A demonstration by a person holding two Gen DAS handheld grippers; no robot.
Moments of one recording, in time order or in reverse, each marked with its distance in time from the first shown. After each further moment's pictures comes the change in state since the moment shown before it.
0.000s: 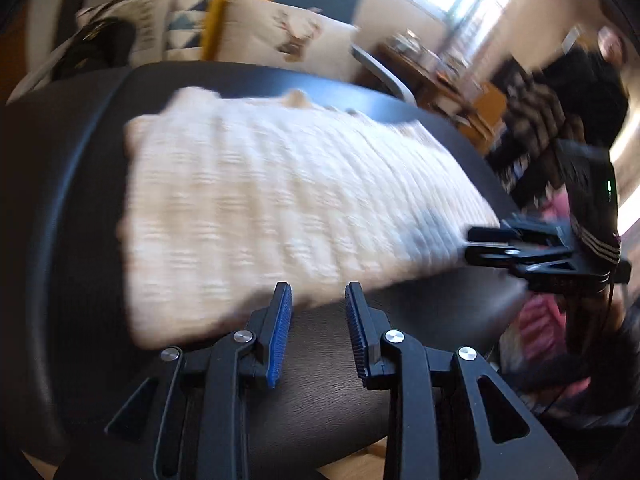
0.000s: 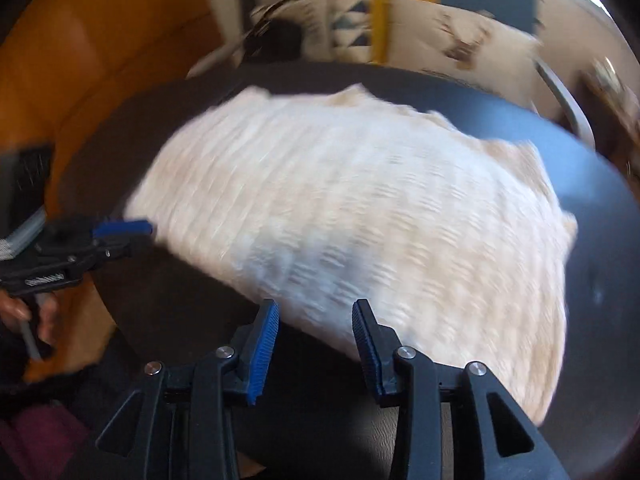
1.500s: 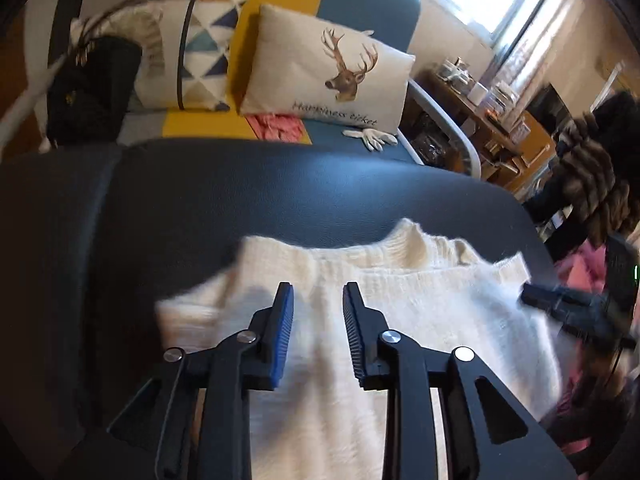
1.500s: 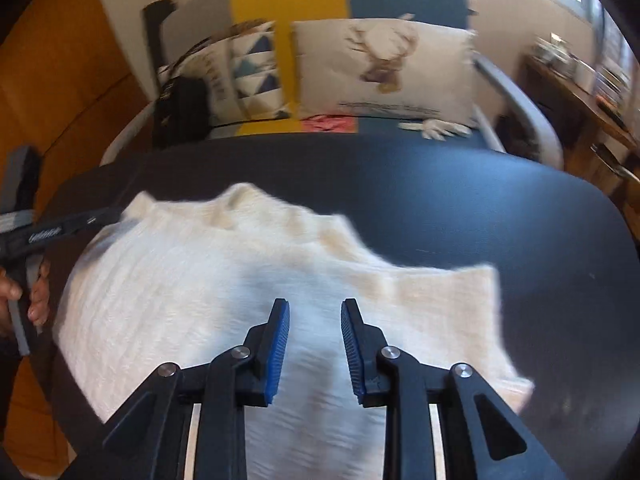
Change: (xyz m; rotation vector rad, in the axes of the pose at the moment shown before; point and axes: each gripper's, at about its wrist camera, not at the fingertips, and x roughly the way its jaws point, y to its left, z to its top) left arm 0.088 0.134 0.173 -0.090 -0.013 0.125; right arm 0.021 -0.144 0.091 0.346 -0.115 -0.068
